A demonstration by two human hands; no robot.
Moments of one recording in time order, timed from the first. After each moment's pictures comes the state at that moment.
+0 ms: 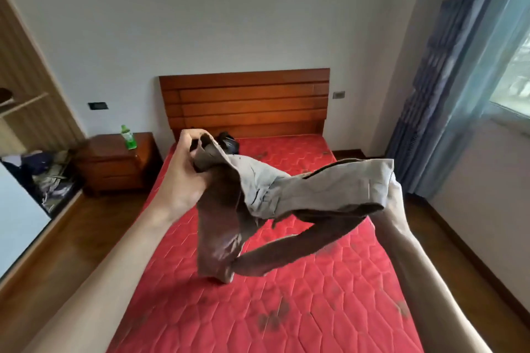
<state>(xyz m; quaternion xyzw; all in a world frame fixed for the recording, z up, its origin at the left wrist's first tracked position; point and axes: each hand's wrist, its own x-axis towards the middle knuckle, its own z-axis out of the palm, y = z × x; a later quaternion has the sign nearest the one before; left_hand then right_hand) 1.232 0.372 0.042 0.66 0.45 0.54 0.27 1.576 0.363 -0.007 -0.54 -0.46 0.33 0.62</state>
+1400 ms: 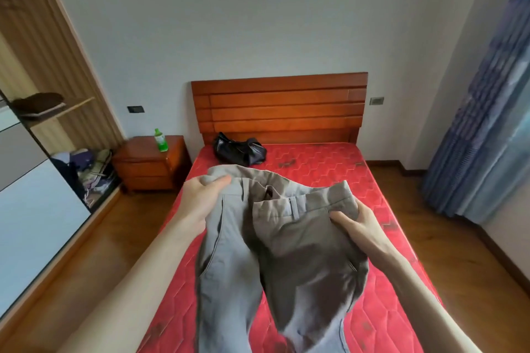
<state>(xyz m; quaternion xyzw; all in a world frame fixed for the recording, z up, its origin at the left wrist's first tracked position) 1.219 0.461 0.008 0.33 0.66 0.55 0.38 1.534 0.469 -0.055 -0.52 -0.58 0.44 0.44</state>
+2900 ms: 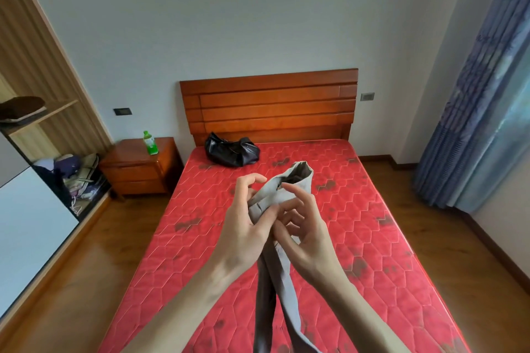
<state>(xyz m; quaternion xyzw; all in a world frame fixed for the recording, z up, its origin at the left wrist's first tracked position) 1.284 0.411 0.006 0.63 0.47 0.53 0.32 1.427 0.421 -0.038 -0.32 -0.67 0.36 0.56</state>
